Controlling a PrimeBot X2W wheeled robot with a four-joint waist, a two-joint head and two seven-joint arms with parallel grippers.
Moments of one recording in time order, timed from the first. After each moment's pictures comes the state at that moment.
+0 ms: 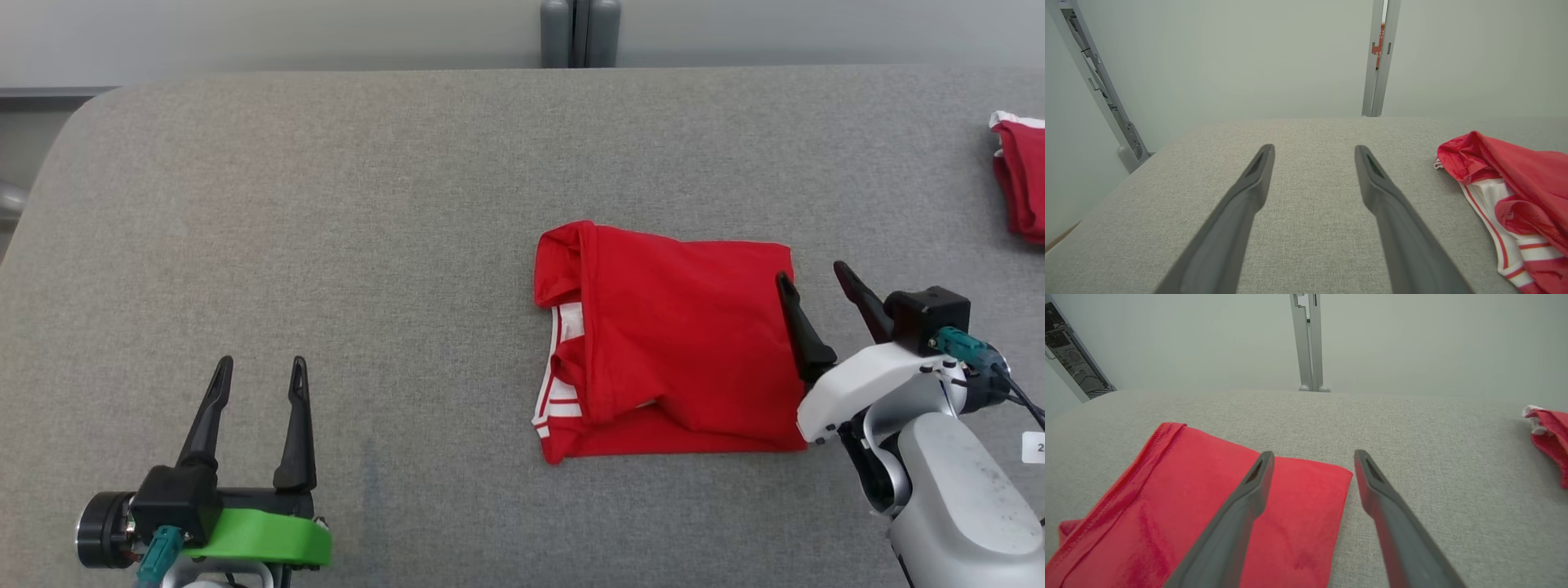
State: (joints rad) left arm -0.02 0.05 -0.01 0.08 -0.10 -0.11 -0.26; right arm -0.36 -0.22 0.14 0.46 0.29 0.13 -0.15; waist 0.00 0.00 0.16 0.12
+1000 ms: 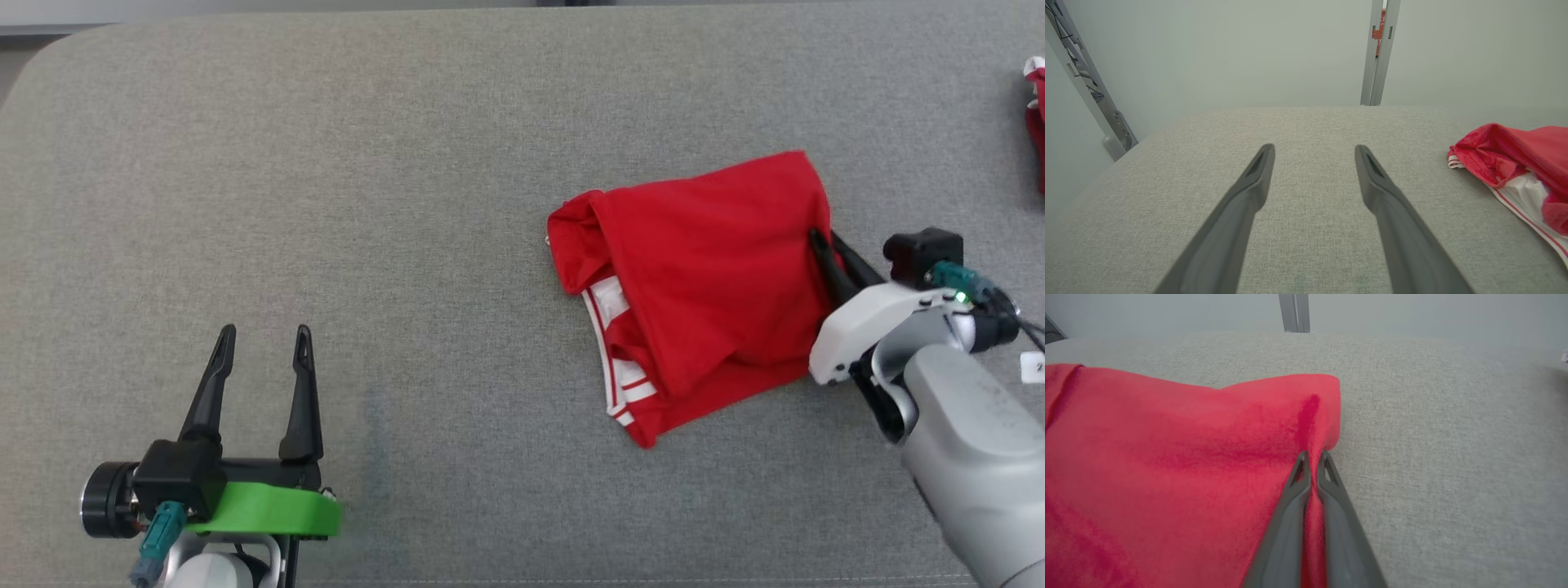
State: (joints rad) left arm -0.06 0.05 -0.04 0.07 -0.12 -0.09 -0.26; right arm -0.61 -0.28 0.29 0.83 0.38 0.13 -0.23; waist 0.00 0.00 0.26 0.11
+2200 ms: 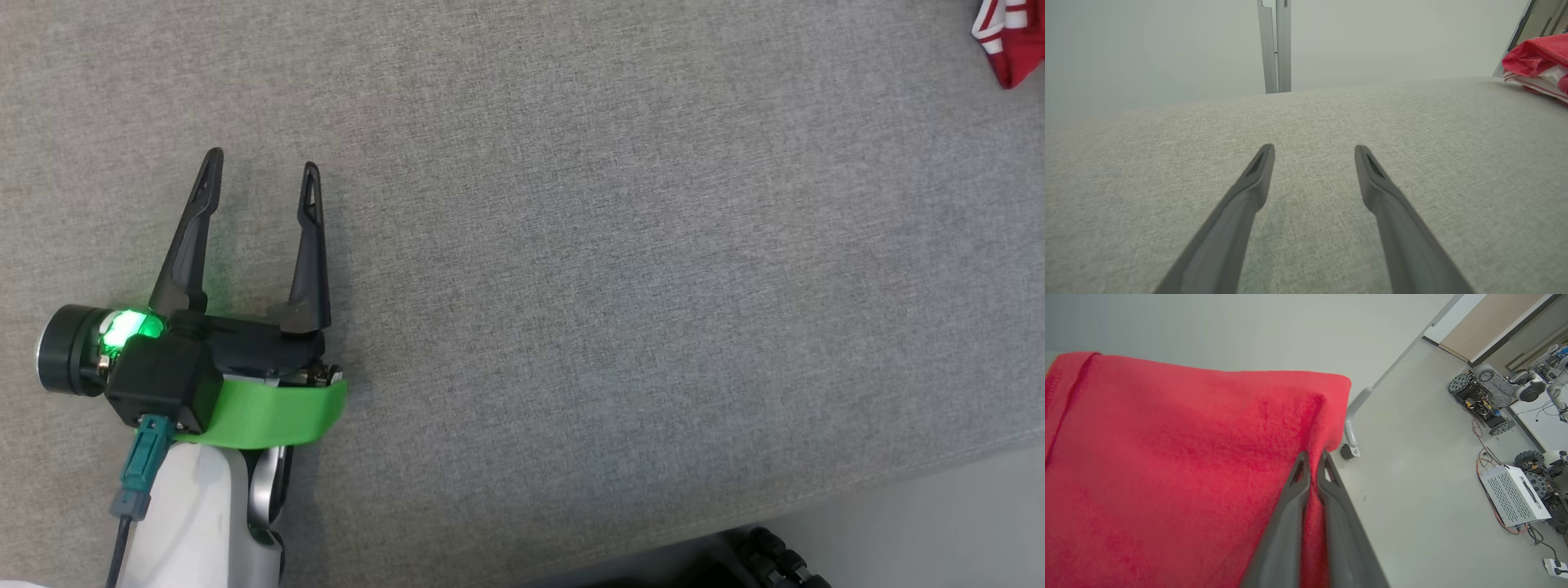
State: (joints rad) left arm -0.29 0.07 -0.10 -0.08 -0.04 -0.09 -0.26; right arm -1.17 -0.89 0.44 0.87 0.60 0.13 -0.06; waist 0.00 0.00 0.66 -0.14
